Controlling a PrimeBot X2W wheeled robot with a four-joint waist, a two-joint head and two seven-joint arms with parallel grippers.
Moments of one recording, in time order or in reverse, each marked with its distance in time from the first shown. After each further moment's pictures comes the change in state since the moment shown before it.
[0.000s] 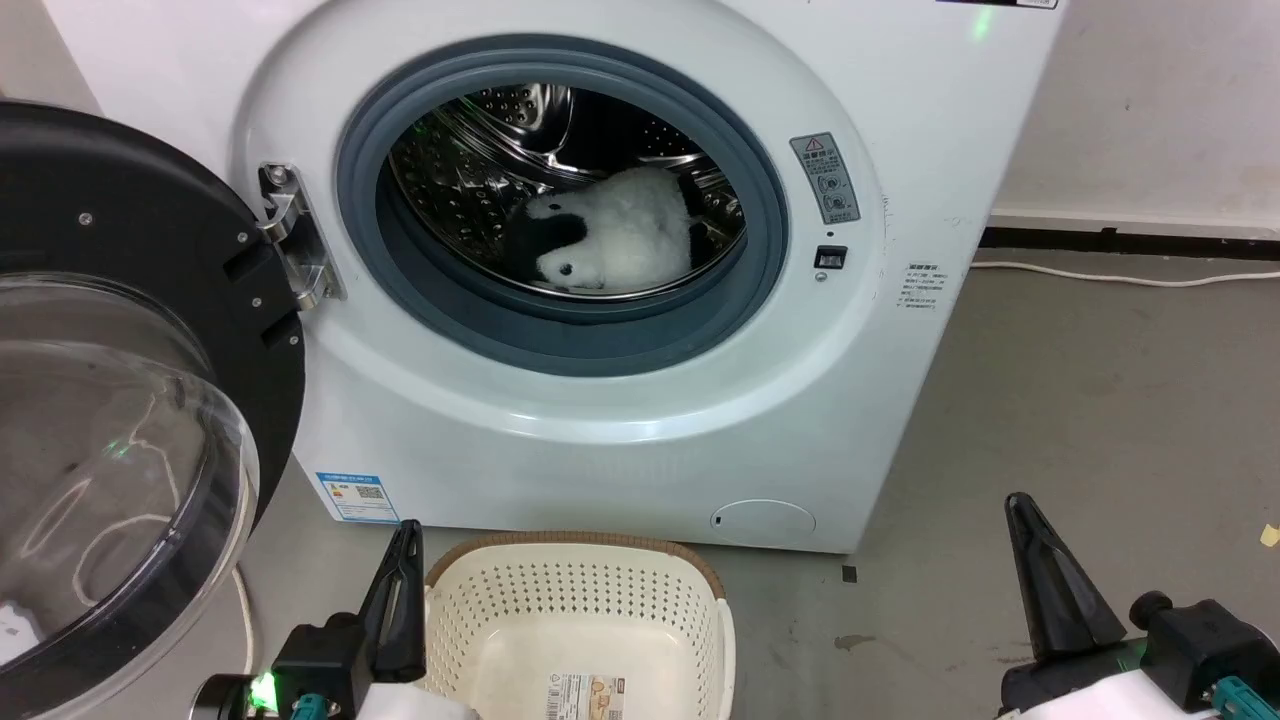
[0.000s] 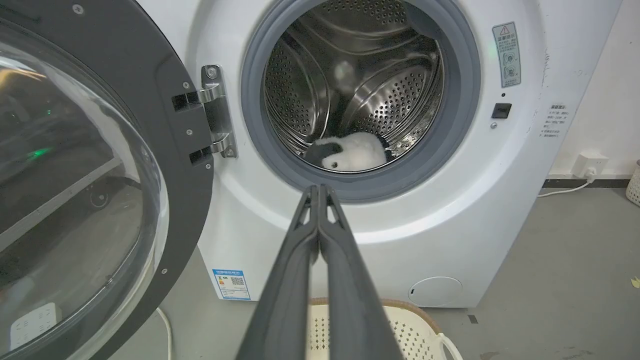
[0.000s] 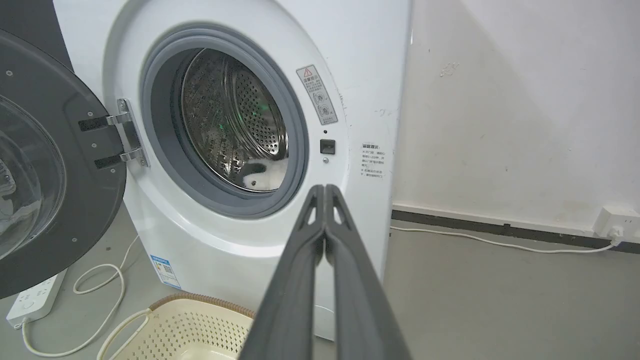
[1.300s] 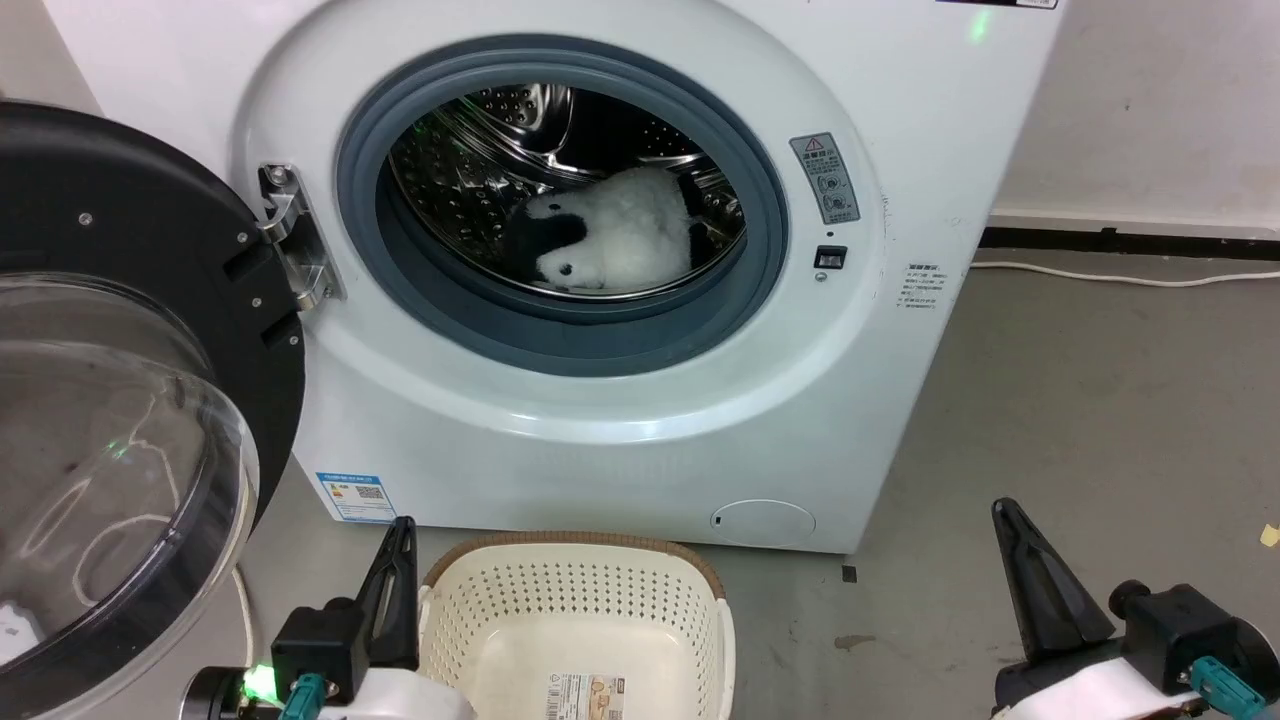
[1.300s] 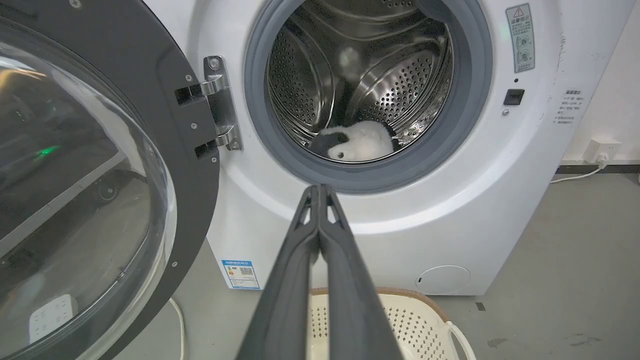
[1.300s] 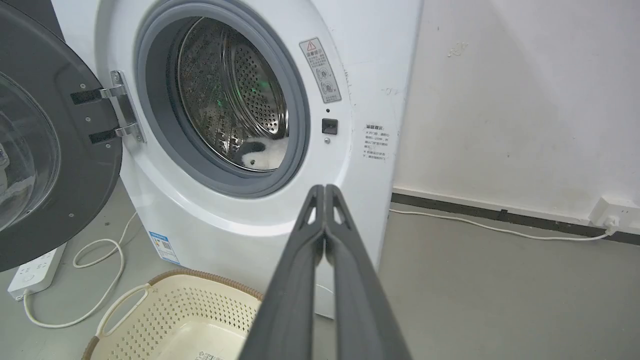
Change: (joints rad) left arm -0.003 -0.026 0.048 -0.018 0.055 -0.029 0.079; right arm -0.008 0.001 0.002 0.001 -0.028 0.000 0.079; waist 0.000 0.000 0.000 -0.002
